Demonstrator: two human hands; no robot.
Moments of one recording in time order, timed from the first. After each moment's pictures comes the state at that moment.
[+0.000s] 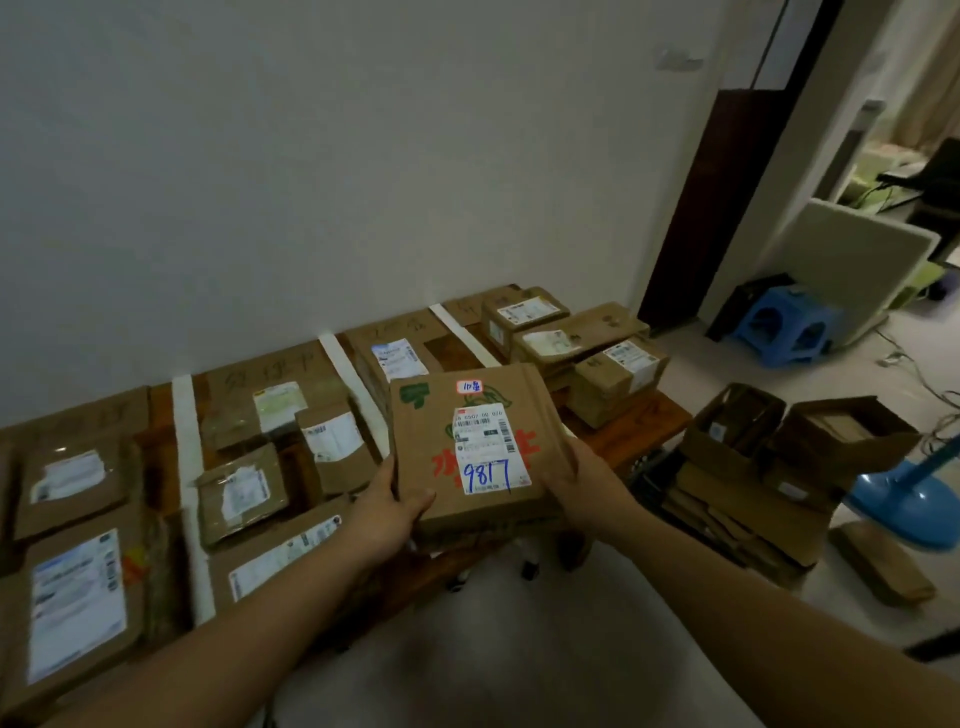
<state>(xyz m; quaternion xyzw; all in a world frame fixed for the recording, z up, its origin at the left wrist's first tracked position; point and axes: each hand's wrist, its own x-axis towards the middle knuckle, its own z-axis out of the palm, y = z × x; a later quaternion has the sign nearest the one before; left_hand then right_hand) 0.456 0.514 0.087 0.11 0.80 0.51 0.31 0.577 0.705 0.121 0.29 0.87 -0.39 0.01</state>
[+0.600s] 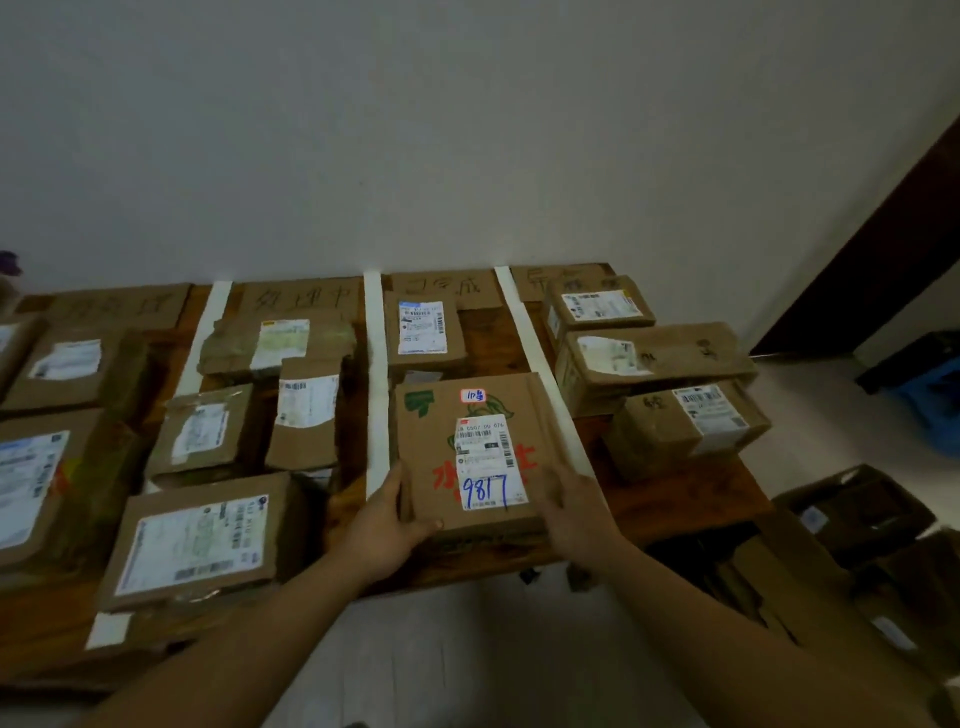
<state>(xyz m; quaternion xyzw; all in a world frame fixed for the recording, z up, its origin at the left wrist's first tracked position) 0.446 0.622 0.016 0.00 0.83 0.48 0.29 0.487 0.845 0.003 0.23 0.89 -0.38 0.13</state>
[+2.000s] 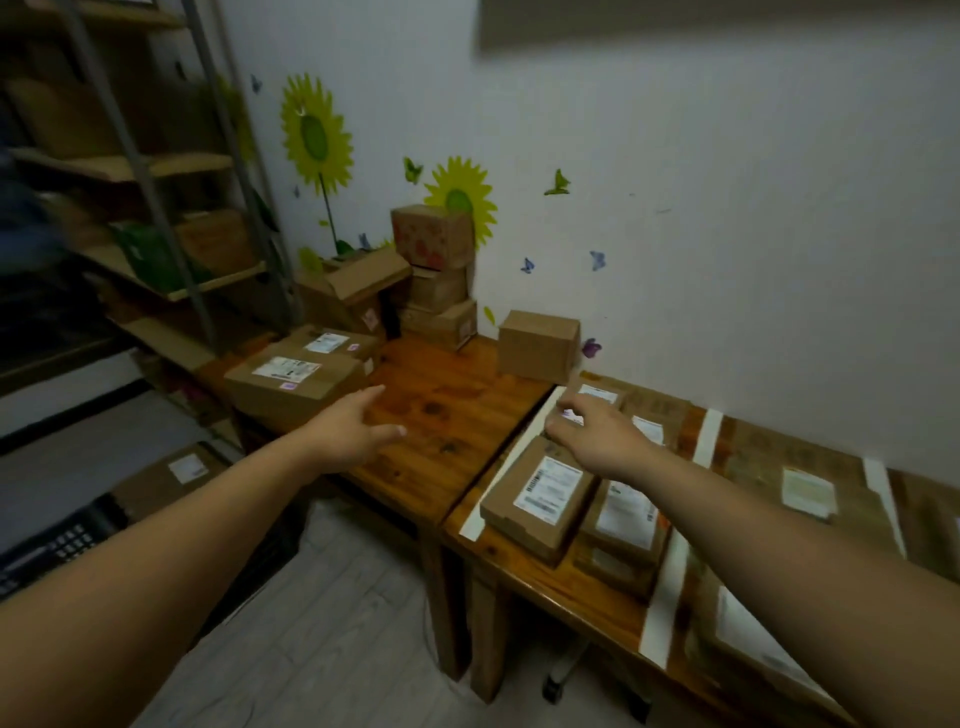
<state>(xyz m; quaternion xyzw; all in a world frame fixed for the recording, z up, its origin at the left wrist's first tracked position) 0.586 0.017 0.216 -0.26 0.89 0.38 0.00 0.429 0.267 0.192 -0.28 0.90 -0.31 0.13</state>
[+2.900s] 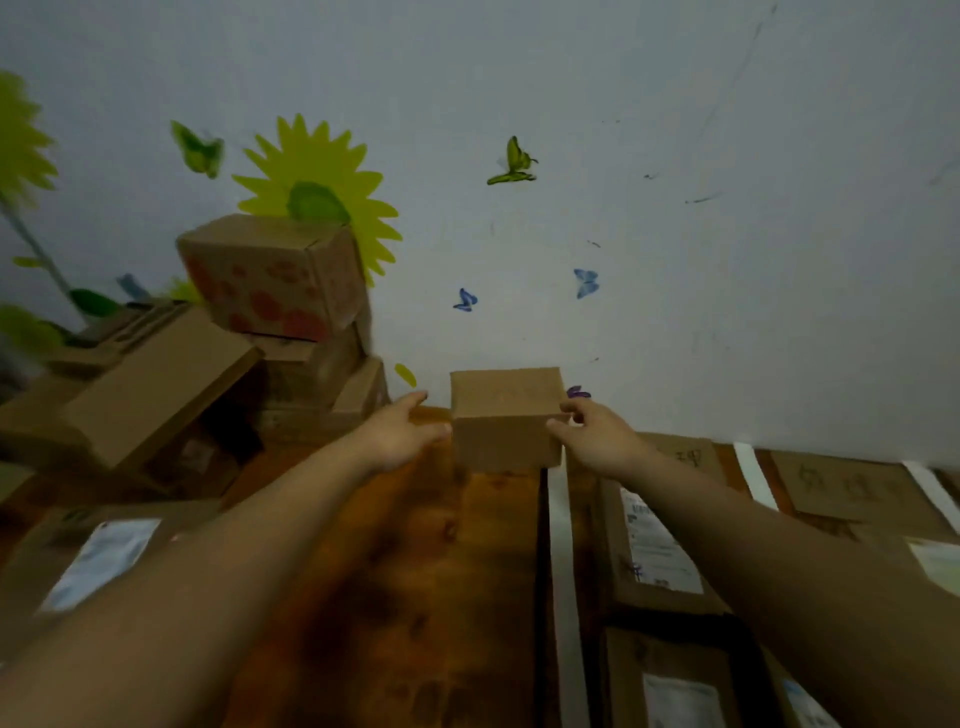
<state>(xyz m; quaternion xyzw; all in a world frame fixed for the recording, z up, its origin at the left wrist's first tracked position) 0.122 -0.184 0.146 -0.10 0.90 0.41 0.12 0.102 0.060 0.136 -0.02 0.93 -0.36 0.11</state>
